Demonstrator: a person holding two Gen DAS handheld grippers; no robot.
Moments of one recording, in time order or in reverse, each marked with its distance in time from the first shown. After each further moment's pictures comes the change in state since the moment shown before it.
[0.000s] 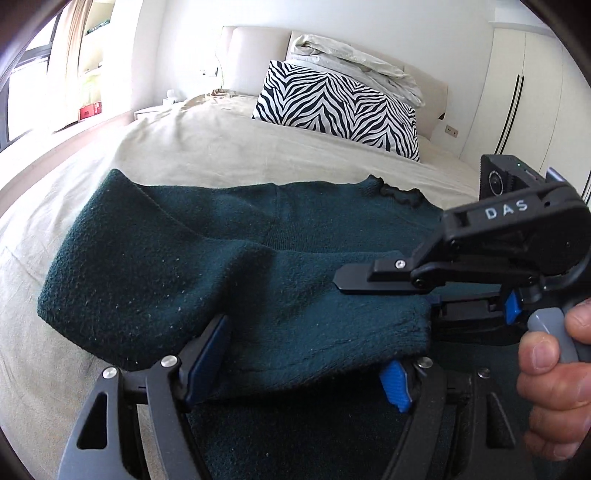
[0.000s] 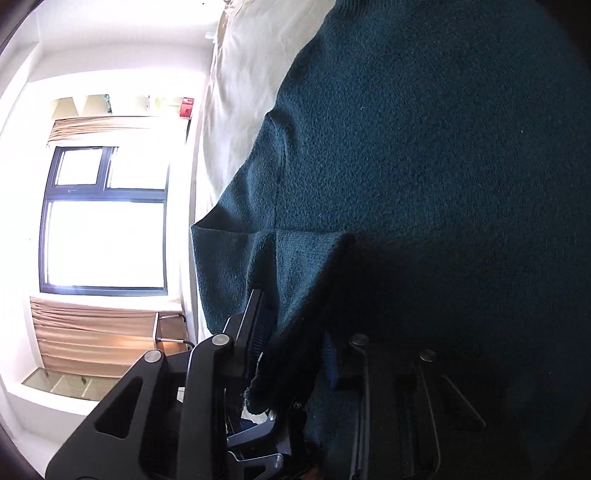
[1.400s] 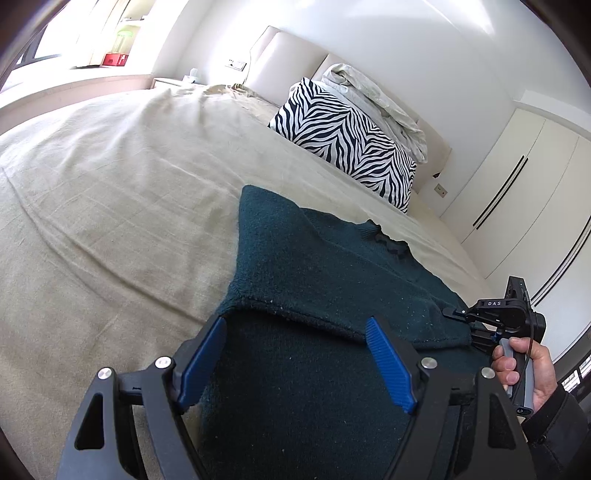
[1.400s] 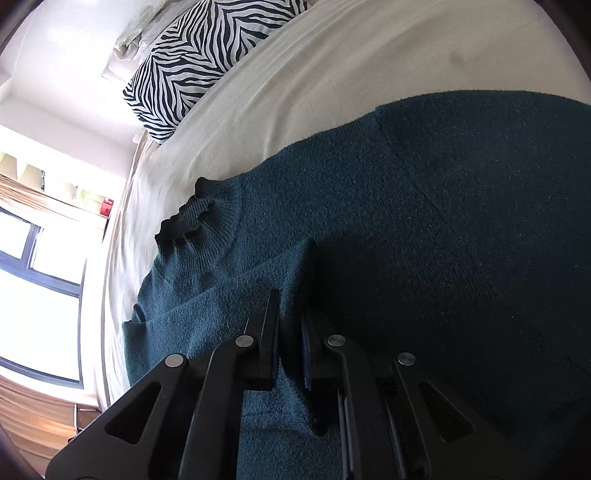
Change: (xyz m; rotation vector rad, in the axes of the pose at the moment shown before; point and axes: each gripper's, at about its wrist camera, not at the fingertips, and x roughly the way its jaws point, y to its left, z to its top) left arm -0.022 0.046 0.001 -0.244 -0.062 -0.146; right arm -0.197 -0.113 0.053 0.077 -0.423 -0.336
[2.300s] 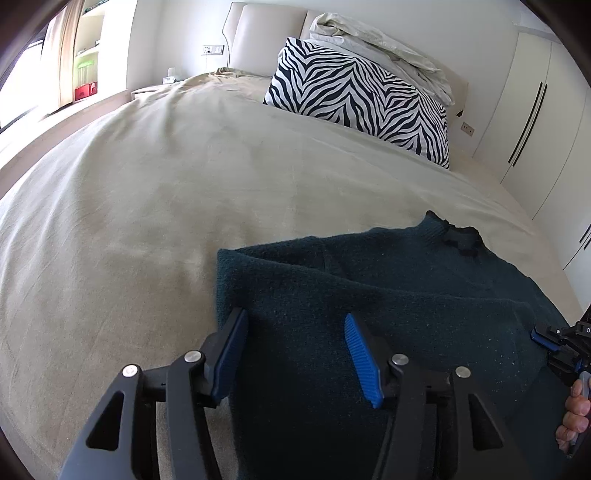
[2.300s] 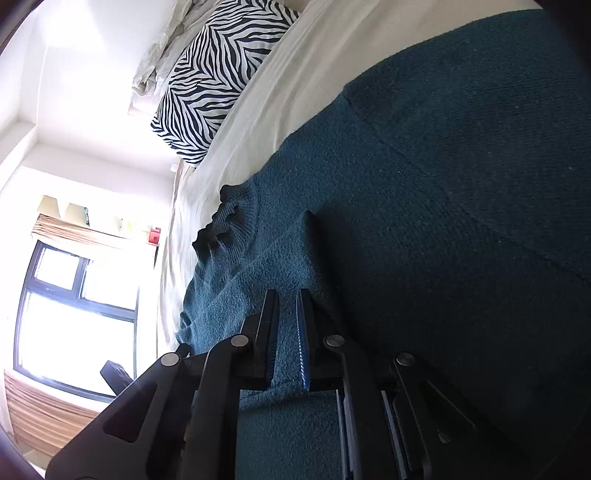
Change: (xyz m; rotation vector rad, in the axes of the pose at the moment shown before) left arm 0.116 -0.012 0.073 0.206 0.156 0.188; right arm -0.027 -0.022 -0.032 0.088 -0.080 0.164
